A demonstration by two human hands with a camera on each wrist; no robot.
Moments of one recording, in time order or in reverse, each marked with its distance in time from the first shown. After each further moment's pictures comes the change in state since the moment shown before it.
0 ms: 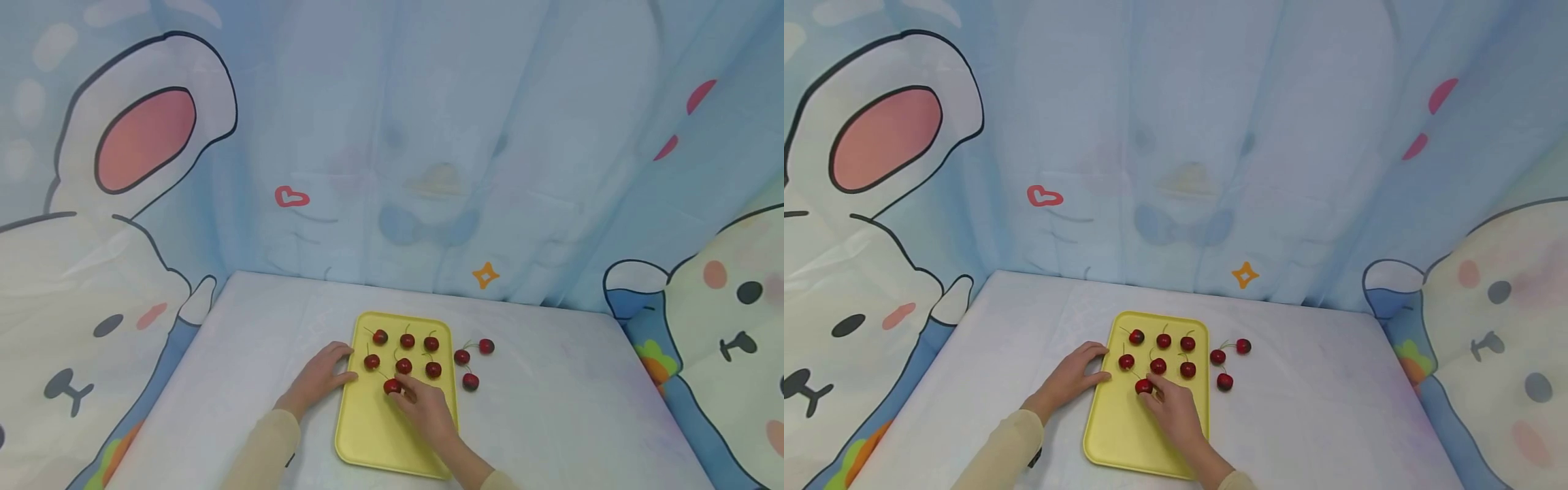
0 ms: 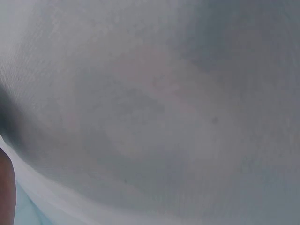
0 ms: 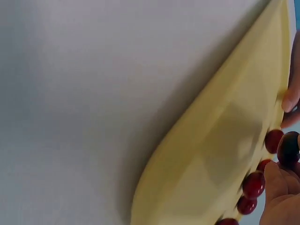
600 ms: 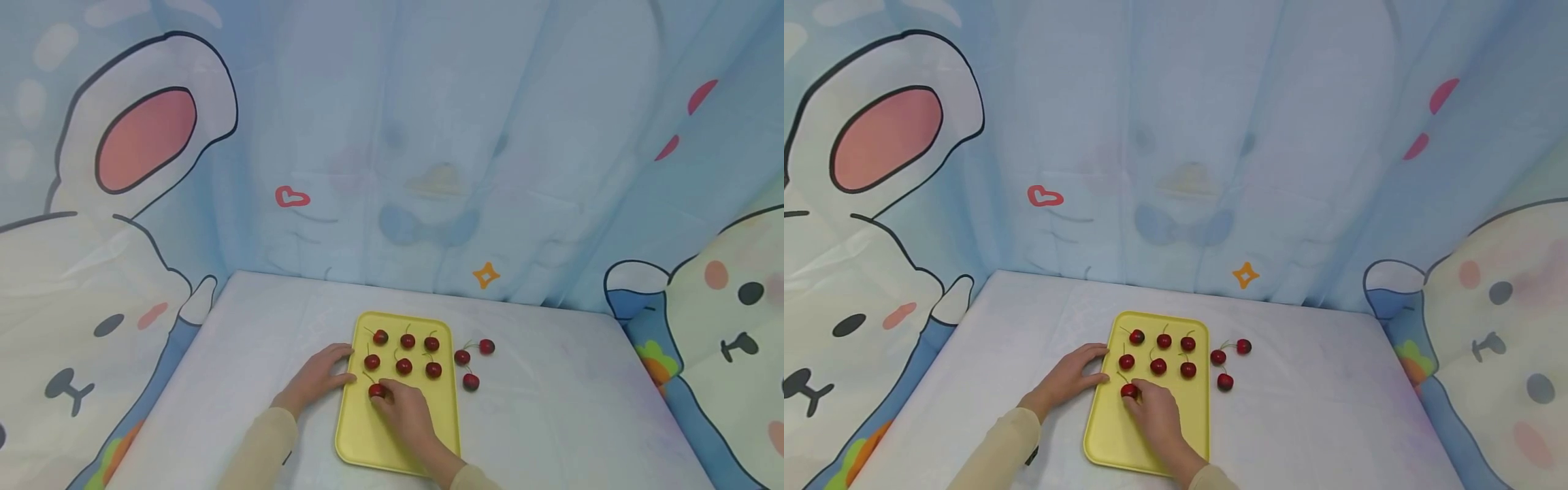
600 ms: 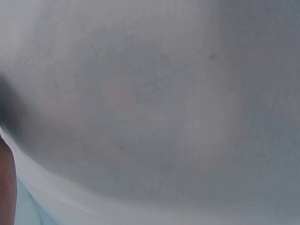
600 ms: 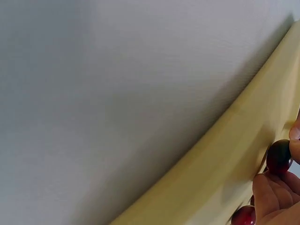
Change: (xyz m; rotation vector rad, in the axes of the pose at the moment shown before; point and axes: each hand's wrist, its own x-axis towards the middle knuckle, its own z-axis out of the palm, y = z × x) left_hand -0.001 -0.005 -0.005 -0.031 -0.046 0.006; right_hand 0.006 -0.016 0.030 -0.149 -0.010 -0.027
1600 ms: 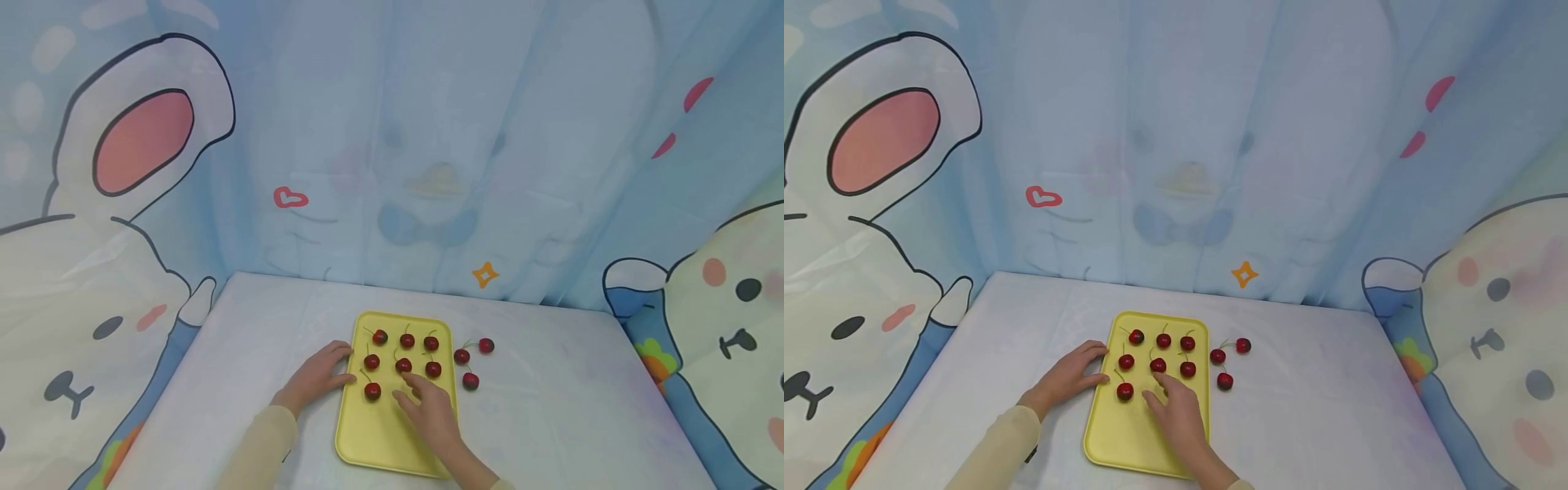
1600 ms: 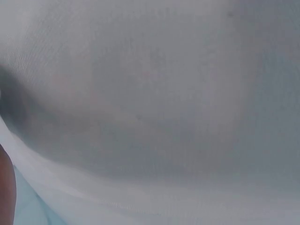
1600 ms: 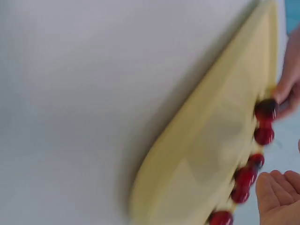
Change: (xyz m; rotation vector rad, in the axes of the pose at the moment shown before) left_hand 0.003 0.002 -0.003 0.129 -0.053 0.020; right_hand -0.015 0.013 -0.036 0.136 0.061 0.087
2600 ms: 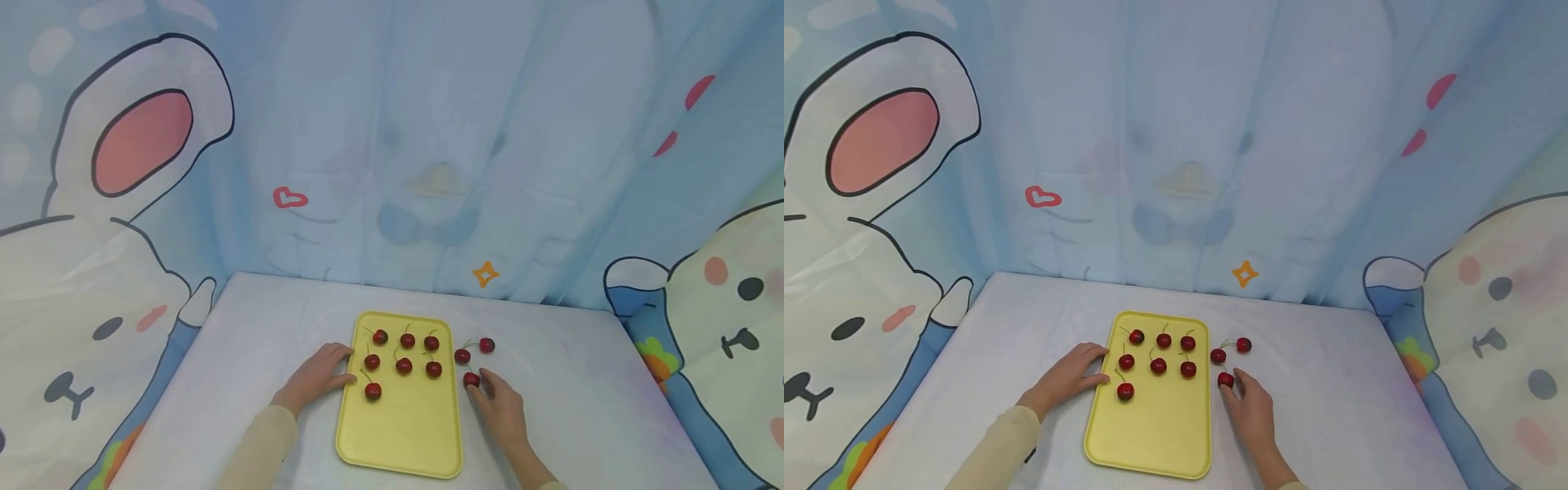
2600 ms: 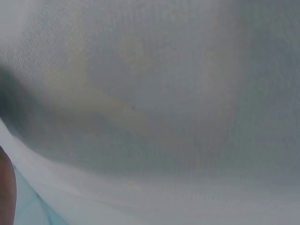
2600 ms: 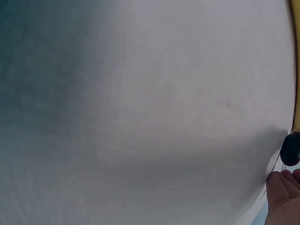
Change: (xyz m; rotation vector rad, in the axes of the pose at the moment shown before) left_hand -0.003 0.002 -0.003 0.057 0.009 0.025; right_hand 0.010 0.103 -0.059 -0.167 0.138 0.344
